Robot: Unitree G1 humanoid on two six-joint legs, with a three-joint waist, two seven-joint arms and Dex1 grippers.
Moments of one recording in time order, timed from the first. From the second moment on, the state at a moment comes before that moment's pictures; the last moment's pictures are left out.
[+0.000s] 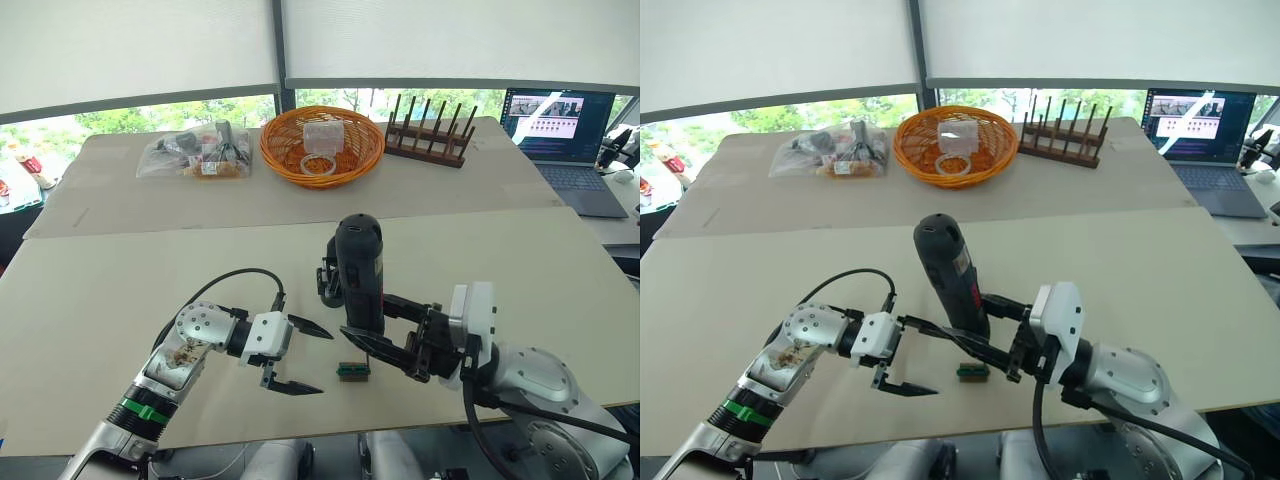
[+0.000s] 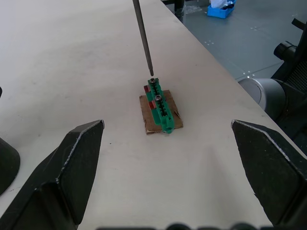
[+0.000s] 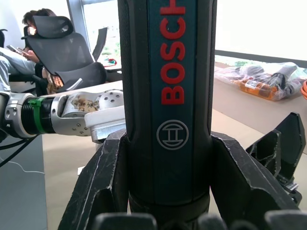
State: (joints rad) left arm -0.30 0.57 -0.31 -0.01 -0.24 -0.08 -1.38; right arm 0.05 -0.55 0.03 -0.83 0.65 0.44 0.67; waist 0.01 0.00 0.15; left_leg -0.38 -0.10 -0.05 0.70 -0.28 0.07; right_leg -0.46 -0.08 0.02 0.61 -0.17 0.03
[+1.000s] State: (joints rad) left arm -0.32 0.57 -0.31 -0.01 -0.24 -0.06 -1.37; right arm 0.03 -0.54 0.05 -0.82 0.61 0.44 0.68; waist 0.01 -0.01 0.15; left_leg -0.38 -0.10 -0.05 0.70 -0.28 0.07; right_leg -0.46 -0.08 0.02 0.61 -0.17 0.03
